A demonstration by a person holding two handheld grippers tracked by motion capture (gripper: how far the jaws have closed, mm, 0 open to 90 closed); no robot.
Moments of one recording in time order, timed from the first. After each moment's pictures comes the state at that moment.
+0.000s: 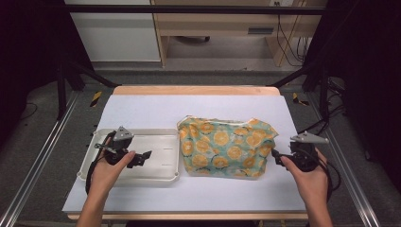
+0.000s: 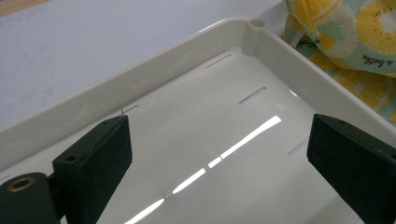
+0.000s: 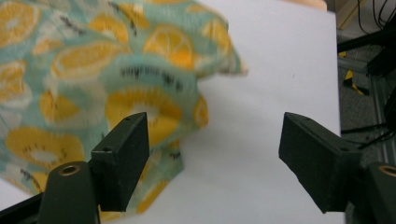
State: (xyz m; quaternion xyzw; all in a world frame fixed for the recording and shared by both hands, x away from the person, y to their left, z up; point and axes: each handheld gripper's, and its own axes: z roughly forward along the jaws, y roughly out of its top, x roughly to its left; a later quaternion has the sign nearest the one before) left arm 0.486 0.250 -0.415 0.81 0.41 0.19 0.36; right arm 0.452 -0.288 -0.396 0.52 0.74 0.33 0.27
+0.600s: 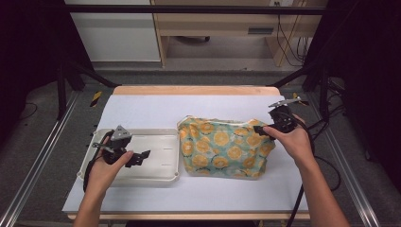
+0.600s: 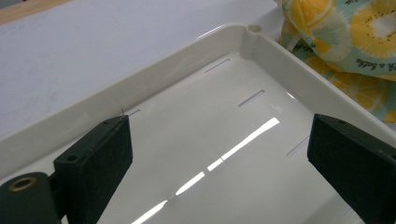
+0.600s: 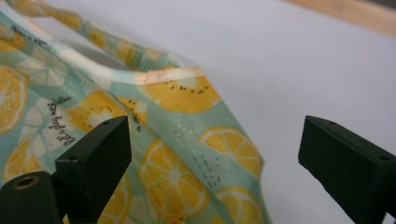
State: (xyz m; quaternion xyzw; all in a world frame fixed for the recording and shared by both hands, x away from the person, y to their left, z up) left arm 0.485 0.255 -0.410 0.82 0.40 0.19 0.37; right arm 0.559 -0.256 -0.380 0.49 0.80 0.30 0.18
